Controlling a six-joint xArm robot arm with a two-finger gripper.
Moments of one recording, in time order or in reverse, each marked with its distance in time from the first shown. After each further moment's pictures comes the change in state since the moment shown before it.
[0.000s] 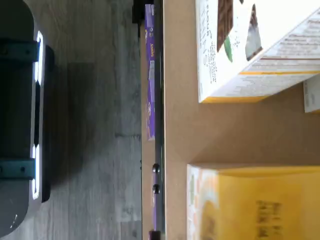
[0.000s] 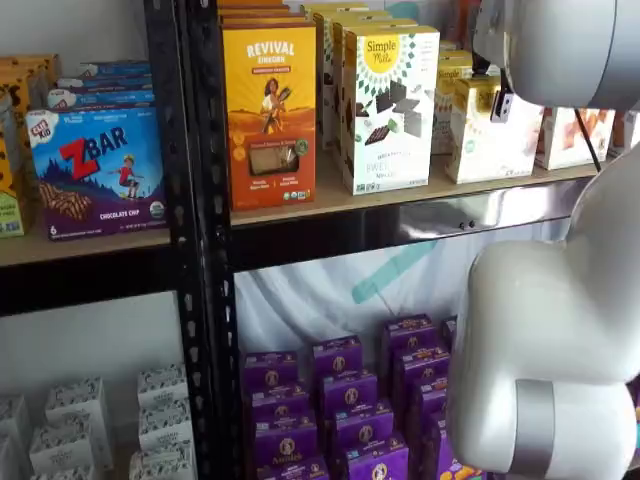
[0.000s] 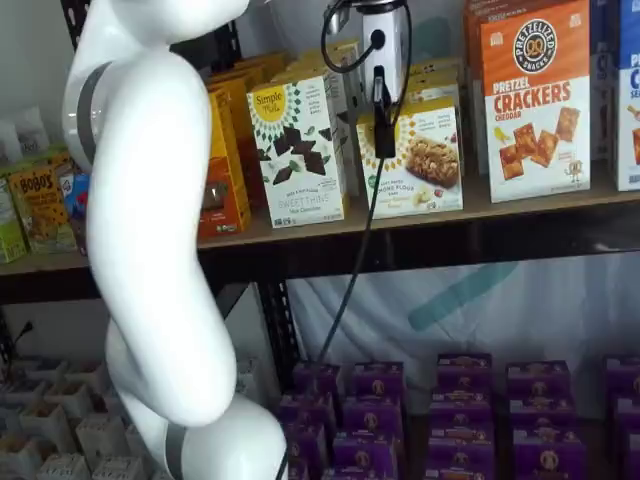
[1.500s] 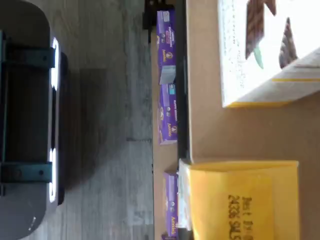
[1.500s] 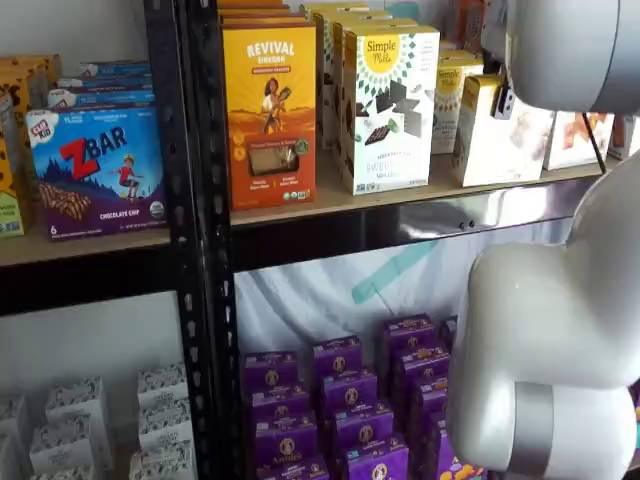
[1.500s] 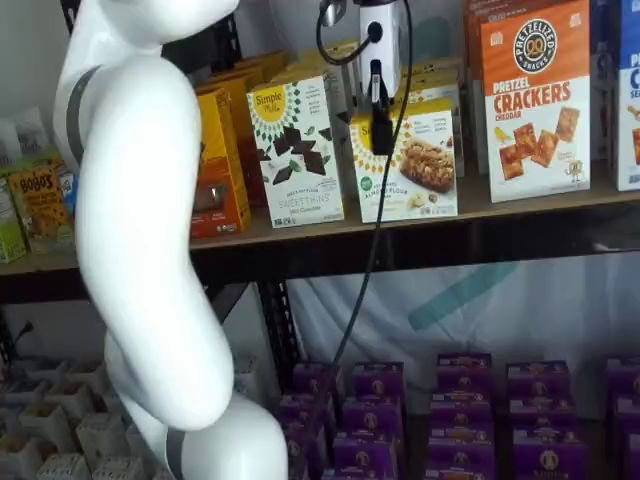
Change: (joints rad) arm -0.029 -0.039 0.003 0.010 0.065 -0.020
